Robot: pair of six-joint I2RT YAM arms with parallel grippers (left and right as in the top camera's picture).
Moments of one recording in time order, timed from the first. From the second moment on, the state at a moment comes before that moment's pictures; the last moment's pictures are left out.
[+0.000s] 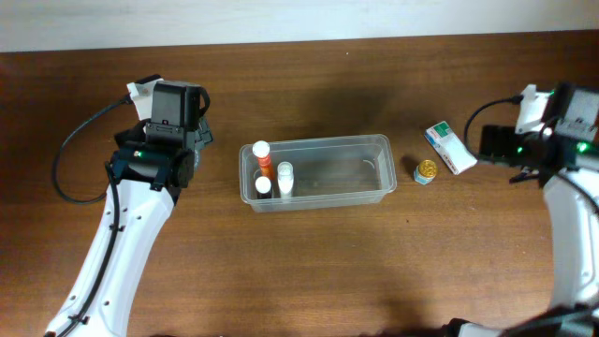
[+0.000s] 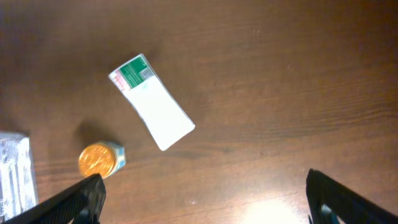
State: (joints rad) left arm -0.20 1.46 1.33 -0.75 -0.54 -0.42; right arm -0.35 1.47 1.30 -0.82 -0.04 -0.18
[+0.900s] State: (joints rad) left arm -0.20 1.46 1.33 -0.75 -0.54 -0.42; right arm -0.35 1.64 1.42 -0.94 -0.22 -0.29
